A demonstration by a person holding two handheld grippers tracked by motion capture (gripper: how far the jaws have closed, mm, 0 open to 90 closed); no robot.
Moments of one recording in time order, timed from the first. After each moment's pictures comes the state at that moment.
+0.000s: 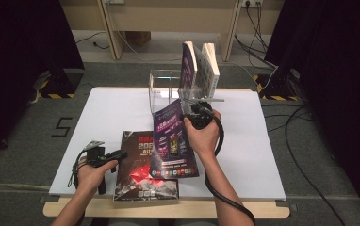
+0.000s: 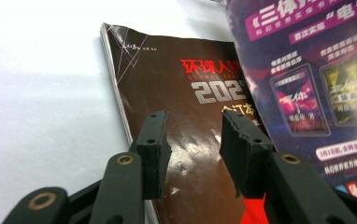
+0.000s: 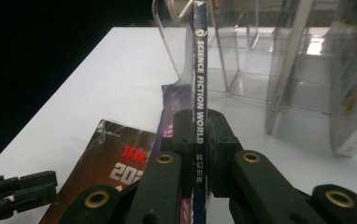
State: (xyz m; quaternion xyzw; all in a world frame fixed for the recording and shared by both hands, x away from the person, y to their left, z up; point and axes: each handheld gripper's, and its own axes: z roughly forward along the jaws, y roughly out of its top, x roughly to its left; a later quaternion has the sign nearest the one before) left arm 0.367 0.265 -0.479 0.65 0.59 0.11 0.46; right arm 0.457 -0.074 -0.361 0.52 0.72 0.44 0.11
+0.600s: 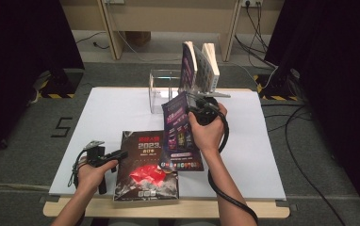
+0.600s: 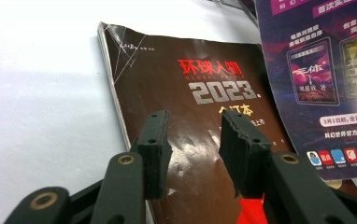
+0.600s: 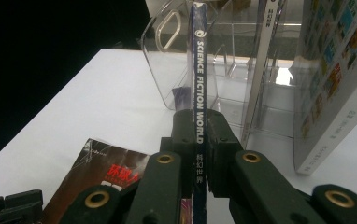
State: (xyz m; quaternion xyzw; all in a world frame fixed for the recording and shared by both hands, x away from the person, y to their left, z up) left arm 0.367 0.265 -0.478 0.65 0.60 0.10 0.46; right arm 0.453 -0.082 -0.338 0.51 0.71 0.45 0.16
